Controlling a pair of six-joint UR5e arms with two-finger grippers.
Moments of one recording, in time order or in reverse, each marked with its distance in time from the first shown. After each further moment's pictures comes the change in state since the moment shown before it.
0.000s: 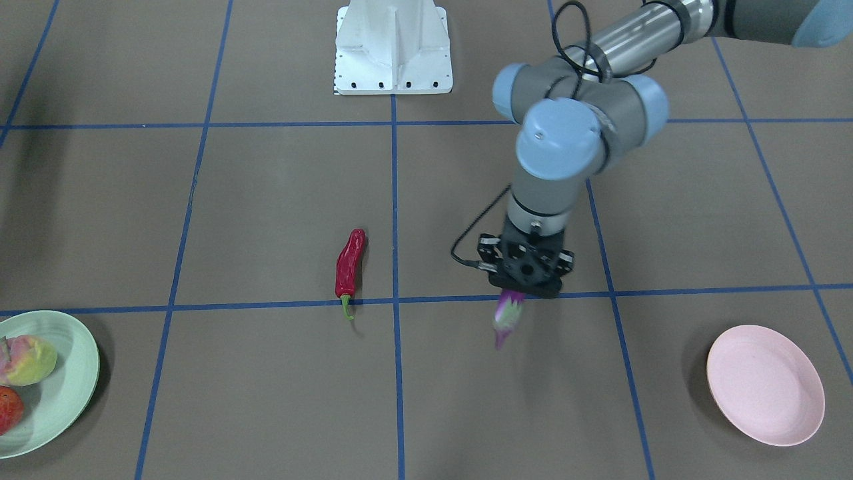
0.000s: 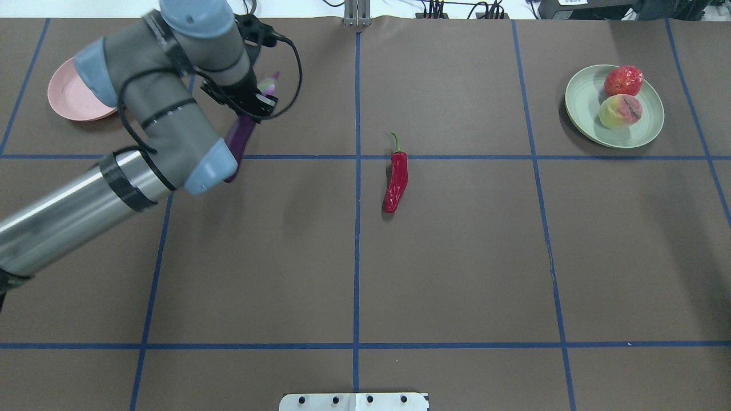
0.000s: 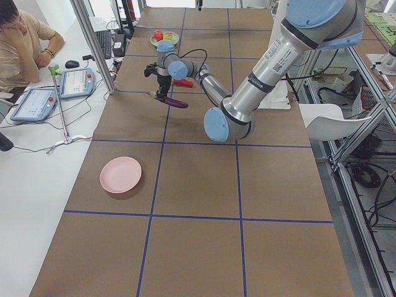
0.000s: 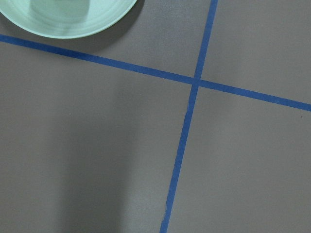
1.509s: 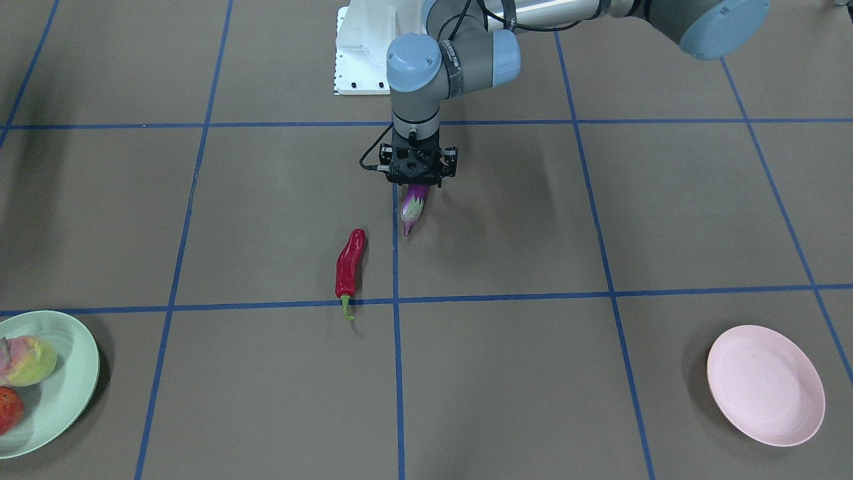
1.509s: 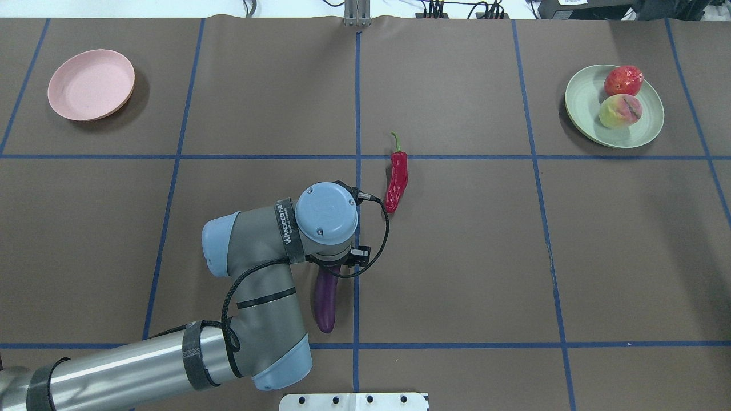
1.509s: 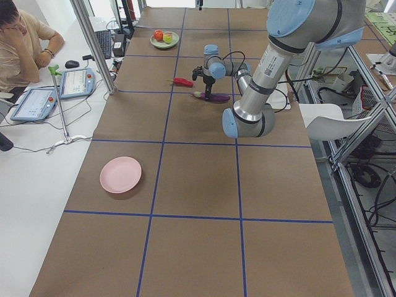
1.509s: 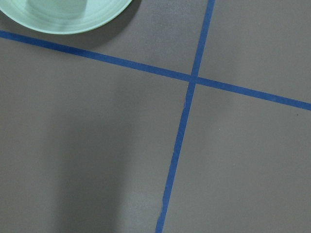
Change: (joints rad) left arm 0.513 -0.002 -0.176 0.073 0.225 -0.651; right arm 0.001 -0.009 0.008 -0.001 -0.008 -0.010
